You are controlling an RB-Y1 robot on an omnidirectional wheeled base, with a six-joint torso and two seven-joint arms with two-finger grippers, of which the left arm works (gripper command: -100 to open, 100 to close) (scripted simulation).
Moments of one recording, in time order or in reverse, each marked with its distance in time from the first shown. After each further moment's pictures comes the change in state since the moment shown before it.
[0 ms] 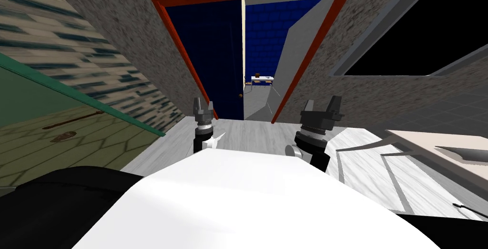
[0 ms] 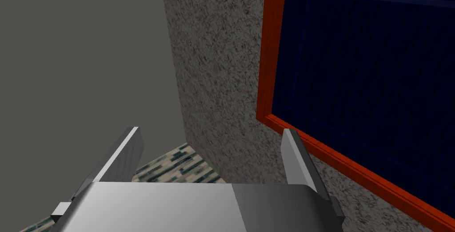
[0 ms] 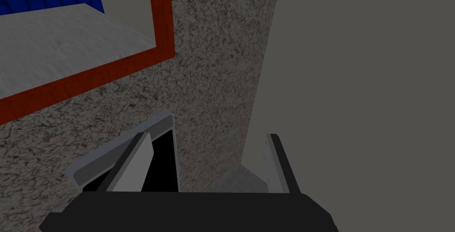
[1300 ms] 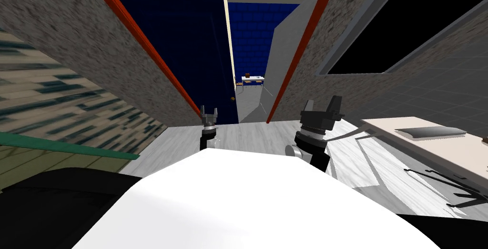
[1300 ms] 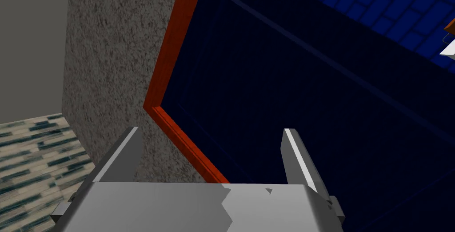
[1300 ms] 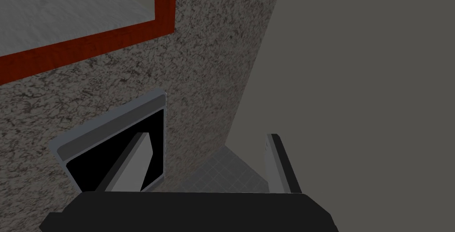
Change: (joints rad) arm -0.093 0.032 0.016 0.309 0.177 -0.054 0.224
